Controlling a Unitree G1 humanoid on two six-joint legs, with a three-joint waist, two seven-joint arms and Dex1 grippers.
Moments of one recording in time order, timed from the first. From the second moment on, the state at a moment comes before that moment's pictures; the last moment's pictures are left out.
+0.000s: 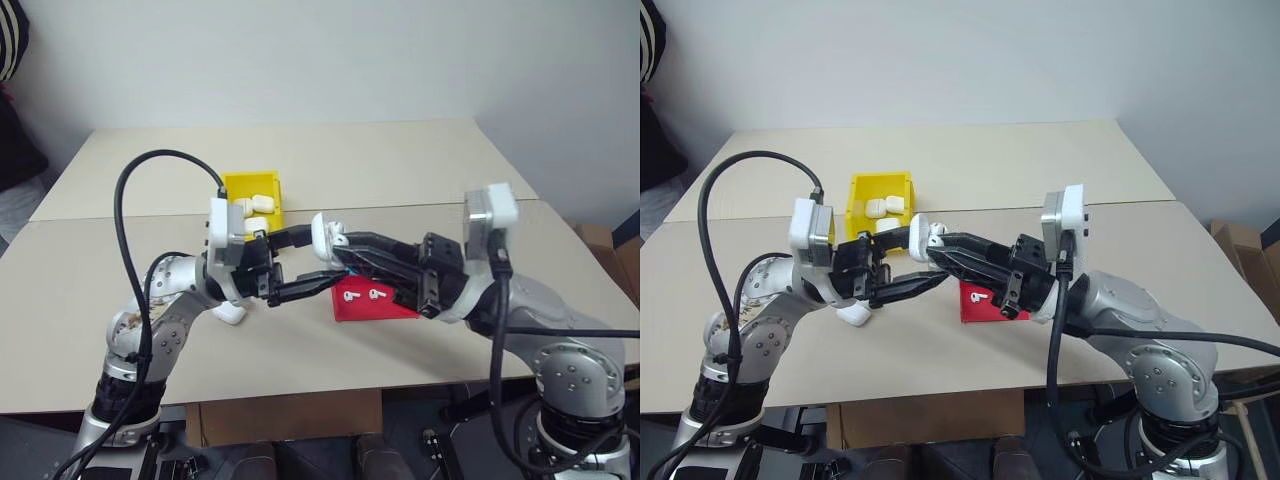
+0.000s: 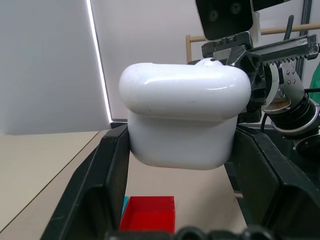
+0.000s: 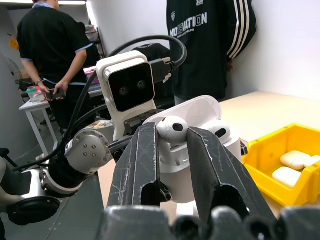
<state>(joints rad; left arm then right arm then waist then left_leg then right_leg) -0.46 0.50 0.00 -0.36 -0.71 0.38 -1.01 -0.43 -0.51 -0.10 -0.68 1.12 0.77 0.51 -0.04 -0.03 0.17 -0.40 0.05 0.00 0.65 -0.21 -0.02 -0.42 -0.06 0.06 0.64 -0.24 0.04</state>
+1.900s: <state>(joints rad) -0.53 0.45 -0.04 -0.18 -0.59 0.30 -1.08 -1.32 -0.68 0.41 -0.14 0.43 0.77 1.28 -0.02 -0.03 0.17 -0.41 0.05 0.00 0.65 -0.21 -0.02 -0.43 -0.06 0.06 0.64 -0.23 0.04</state>
